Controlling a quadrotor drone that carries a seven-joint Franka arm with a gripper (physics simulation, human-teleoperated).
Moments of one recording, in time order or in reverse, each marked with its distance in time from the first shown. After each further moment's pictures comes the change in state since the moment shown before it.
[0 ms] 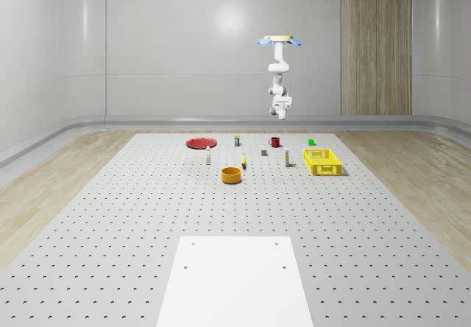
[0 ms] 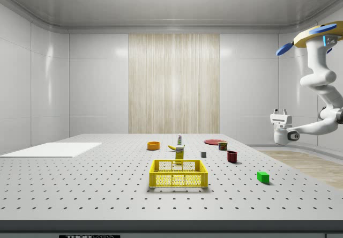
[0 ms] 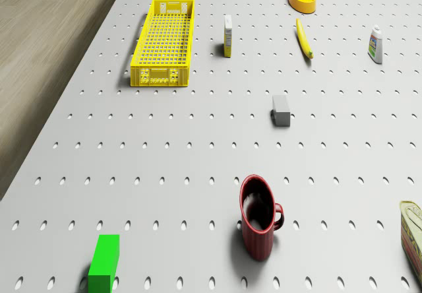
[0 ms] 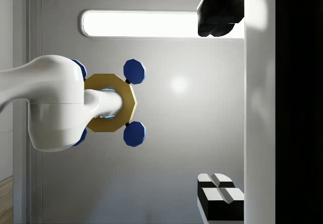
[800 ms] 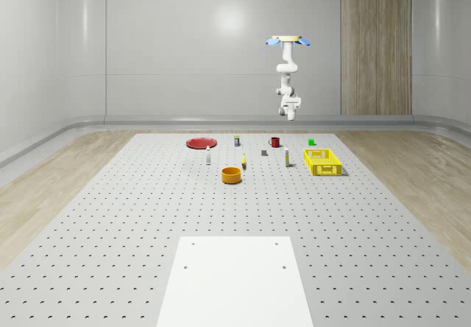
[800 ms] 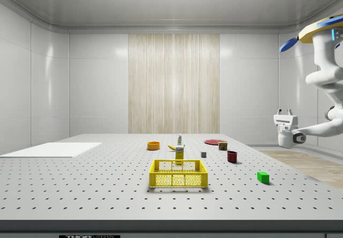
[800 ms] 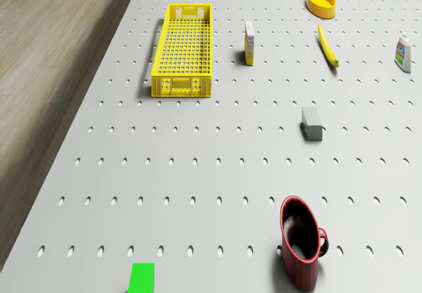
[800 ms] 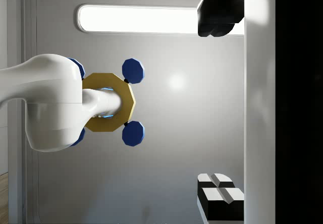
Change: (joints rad) arm -0.002 -0.008 0.004 -0.006 -0.003 0.011 0.000
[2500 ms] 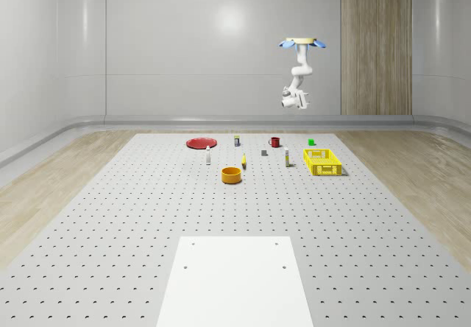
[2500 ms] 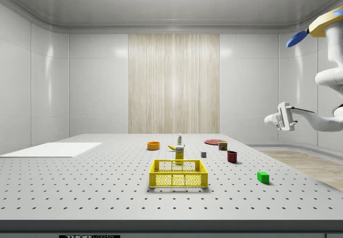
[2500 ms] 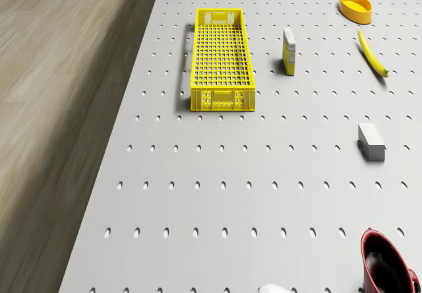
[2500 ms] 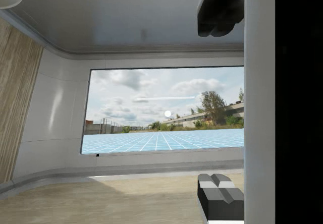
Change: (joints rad) arm -0.259 -0.097 0.688 -0.383 -1.052 0.053 0.204
